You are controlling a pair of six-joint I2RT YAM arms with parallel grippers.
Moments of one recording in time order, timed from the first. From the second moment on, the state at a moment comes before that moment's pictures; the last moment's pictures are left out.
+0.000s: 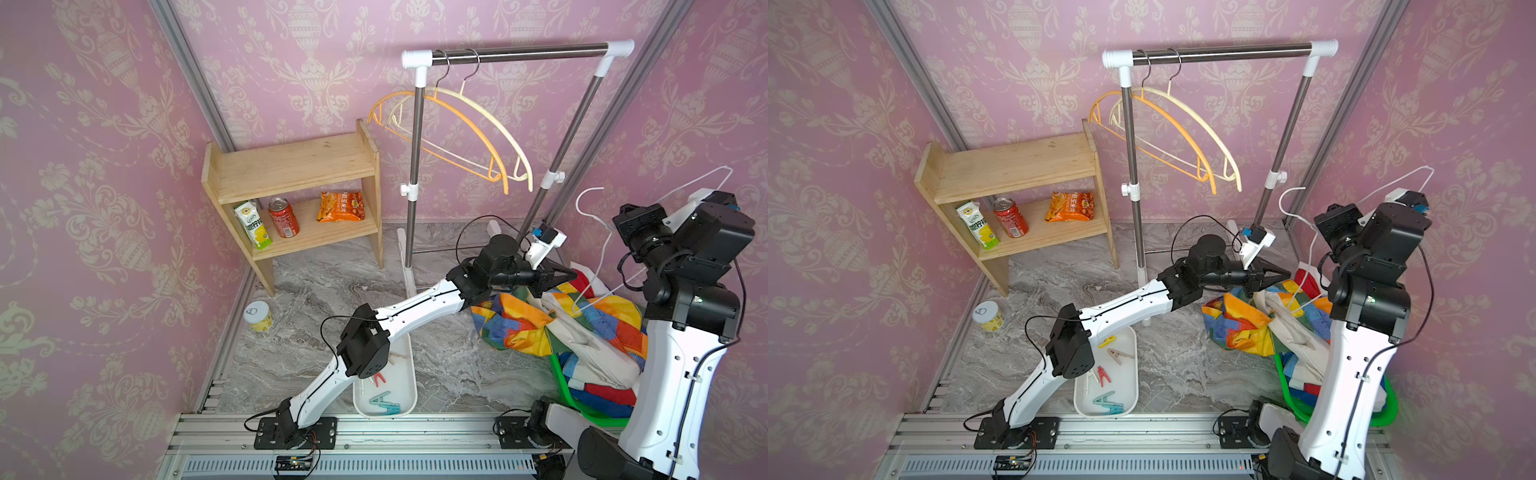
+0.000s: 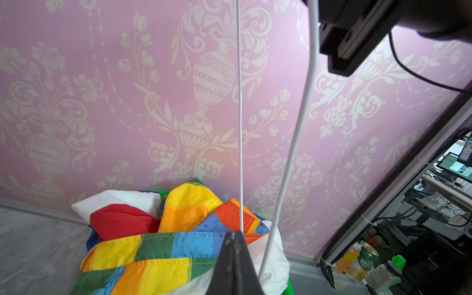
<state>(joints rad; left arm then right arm) -1.04 2.37 2.32 0.13 0.57 -0.45 -0.44 1.10 1.69 -0.74 -0.17 0.76</state>
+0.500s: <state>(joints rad) -1.03 2.10 2.03 0.06 0.49 -0.35 -0.44 1.14 1.87 -0.73 -0.32 0.81</state>
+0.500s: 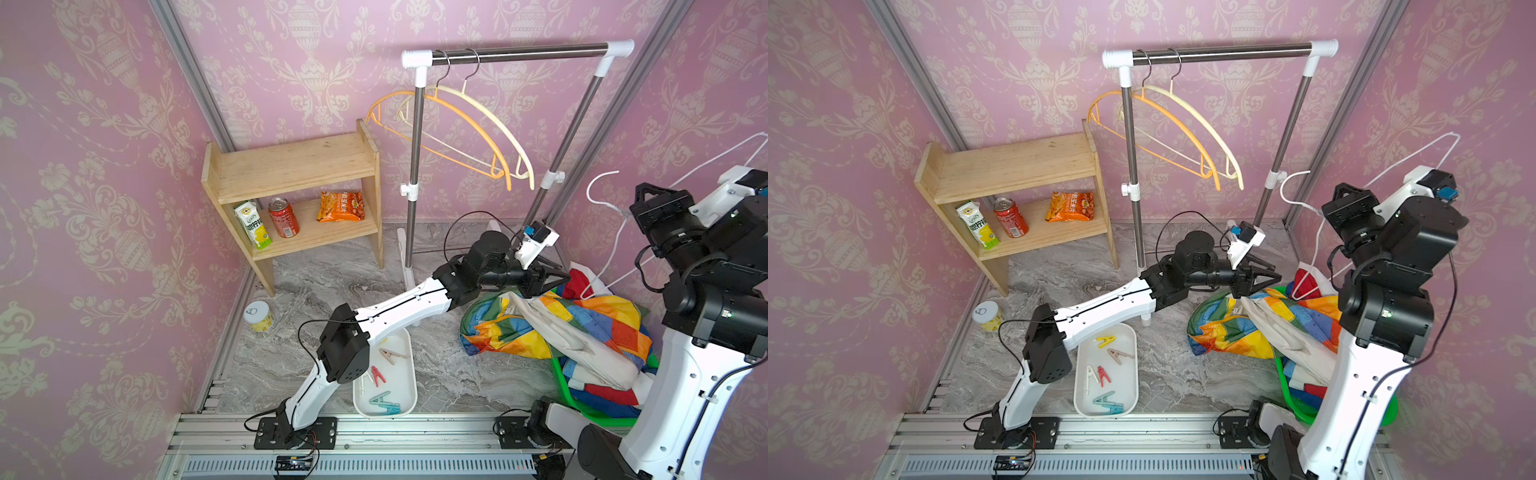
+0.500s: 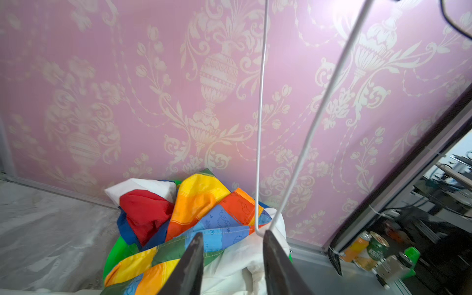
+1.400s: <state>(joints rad) -1.01 2.01 2.00 -0.15 0.36 -0.14 -0.33 1.24 1.81 -0.51 -0.49 1.16</state>
